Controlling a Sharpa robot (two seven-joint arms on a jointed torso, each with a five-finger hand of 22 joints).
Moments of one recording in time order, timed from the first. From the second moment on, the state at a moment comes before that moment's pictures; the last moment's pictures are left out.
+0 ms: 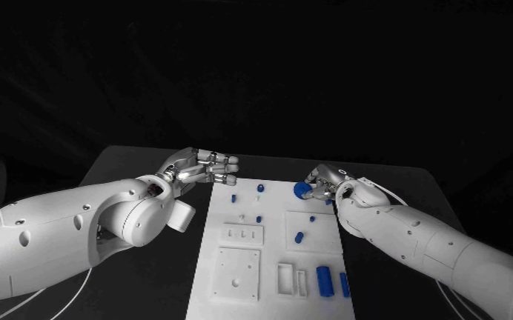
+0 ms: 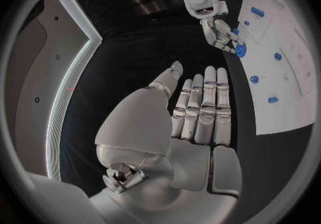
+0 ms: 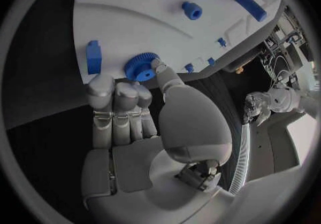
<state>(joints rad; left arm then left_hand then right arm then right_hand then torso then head) 1.43 -0.84 -0.20 1.54 -0.11 -0.26 0.29 1.35 -0.01 0.18 -0.14 0.11 1.02 0.15 0.06 0.06 1.14 0.12 0.06 0.06 1.24 0.09 0.07 0.08 0.07 0.99 0.07 0.30 0.14 1.05 -0.45 0.25 0.82 -1.61 -0.33 -0.14 1.27 -0.09 0.11 -0.16 0.33 1.02 0.11 0.06 0.06 1.30 0.00 1.01 1.19 1.43 -0.07 1.01 0.94 0.08 1.47 -0.10 0.83 1.31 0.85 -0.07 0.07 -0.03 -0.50</state>
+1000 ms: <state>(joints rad) 1.43 -0.83 -0.20 1.53 -0.11 -0.26 0.29 1.35 -0.01 0.18 -0.14 0.11 1.02 0.15 0.06 0.06 1.14 0.12 0.06 0.06 1.24 0.09 0.07 0.08 0.07 0.99 0.07 0.30 0.14 1.06 -0.43 0.24 0.80 -1.62 -0.32 -0.14 1.23 -0.07 0.25 -0.23 0.31 1.09 0.09 0.06 0.06 1.32 -0.01 1.03 1.21 1.44 -0.08 1.02 0.96 0.08 1.47 -0.10 0.88 1.31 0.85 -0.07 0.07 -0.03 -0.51</state>
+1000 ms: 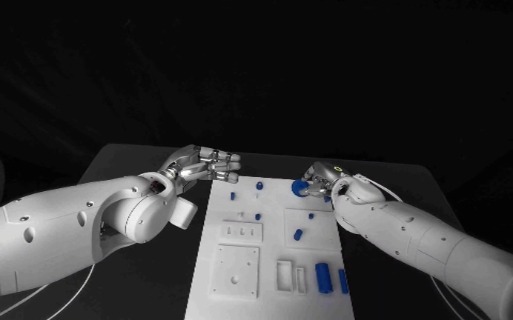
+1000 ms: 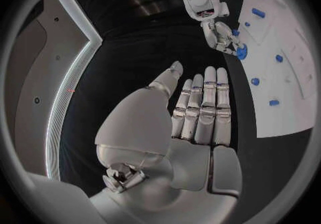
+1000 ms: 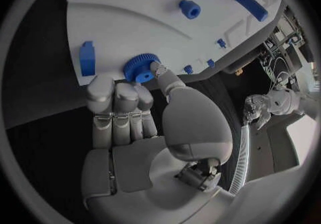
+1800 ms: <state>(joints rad) 1.43 -0.84 -0.20 1.54 -0.12 -0.26 0.29 1.35 -0.01 0.18 -0.14 0.11 1.02 0.15 0.06 0.06 1.14 0.12 0.06 0.06 1.24 0.09 0.07 0.08 0.07 0.99 0.07 0.30 0.14 1.05 -0.46 0.22 1.04 -1.80 -0.46 -0.19 1.23 -0.12 0.34 -0.16 0.21 1.14 0.07 0.06 0.06 1.34 -0.02 1.04 1.22 1.44 -0.09 1.04 0.96 0.08 1.47 -0.10 0.93 1.31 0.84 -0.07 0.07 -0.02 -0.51</state>
